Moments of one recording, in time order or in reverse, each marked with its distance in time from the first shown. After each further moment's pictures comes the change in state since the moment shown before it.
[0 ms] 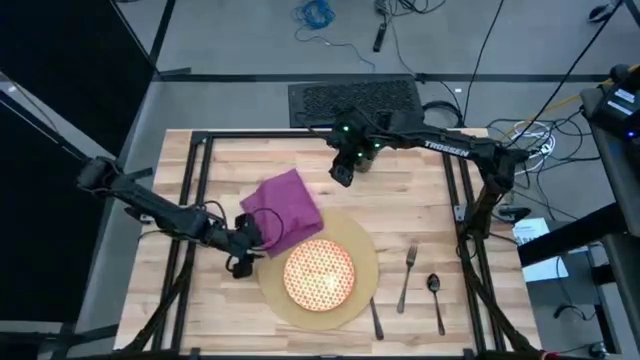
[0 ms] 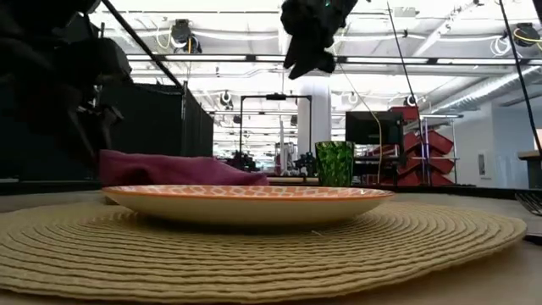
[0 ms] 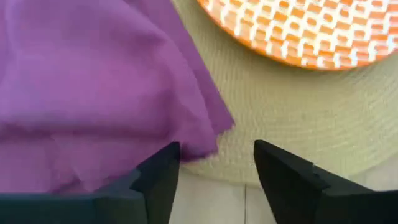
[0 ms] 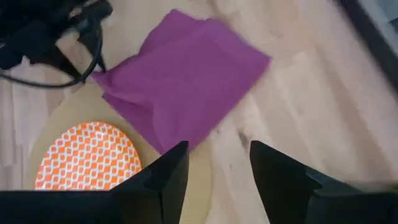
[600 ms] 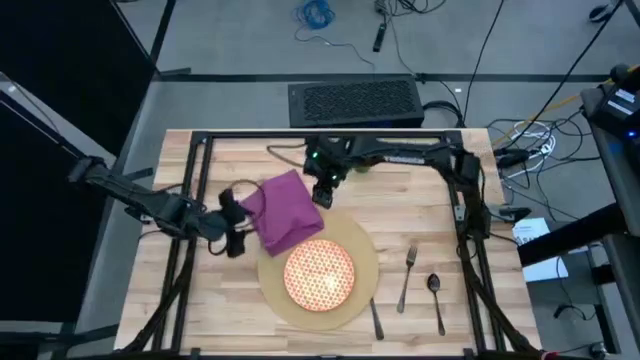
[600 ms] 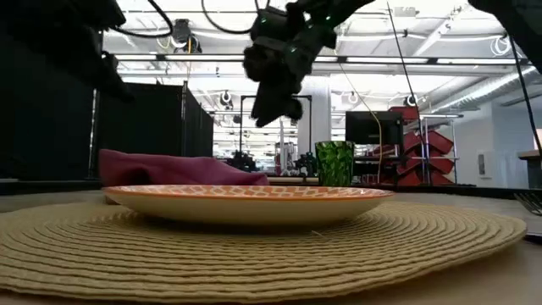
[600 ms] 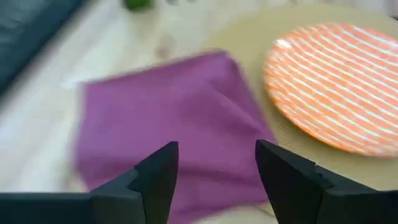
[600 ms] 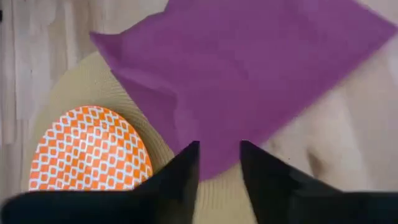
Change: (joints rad) left arm 0.018 -0.348 0.094 -0.230 -0.394 0.093; right arm 0.079 0.252 -0.001 0.181 -0.106 -0.017
